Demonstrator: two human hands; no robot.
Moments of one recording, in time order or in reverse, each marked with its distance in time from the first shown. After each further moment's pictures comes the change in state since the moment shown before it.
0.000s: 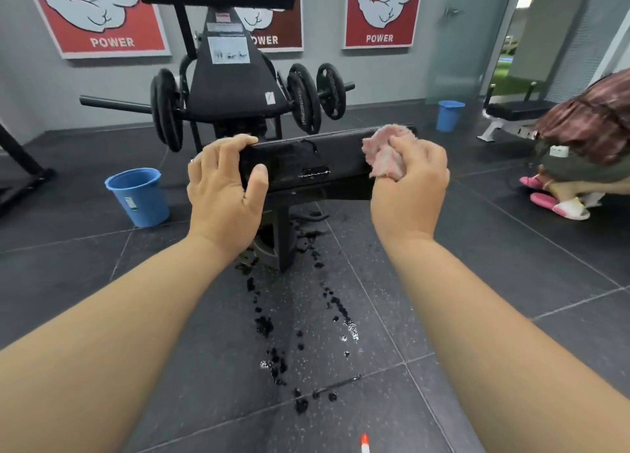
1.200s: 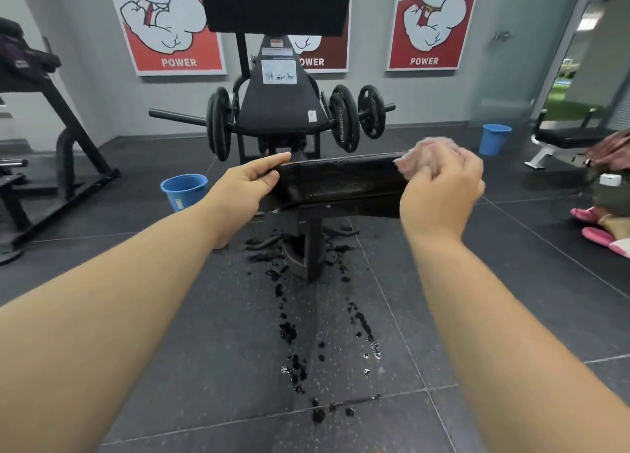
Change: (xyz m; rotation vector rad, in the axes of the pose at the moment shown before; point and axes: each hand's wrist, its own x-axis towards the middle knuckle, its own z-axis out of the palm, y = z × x) left_hand 0.015 0.001 -0.055 -0.407 -0.322 -0.356; right_hand 0.003 -0.031 -0.005 -0.097 0.057 -0.148
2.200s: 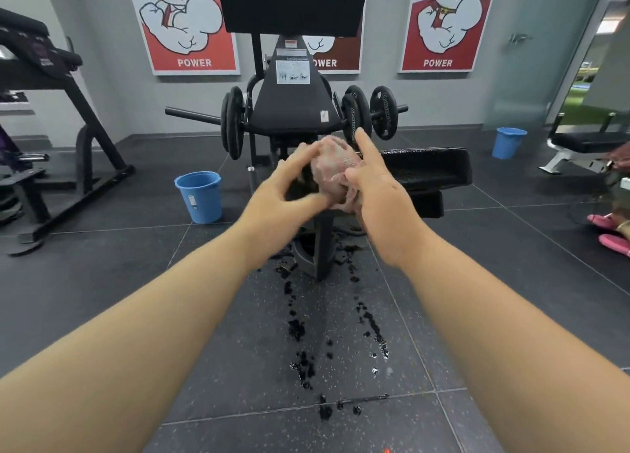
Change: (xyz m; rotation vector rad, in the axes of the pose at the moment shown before) left_hand -0.035 0.000 0.020 -0.132 -0.074 0.257; right_hand -0.032 -0.053 -0.005 0.872 -0.940 0.278
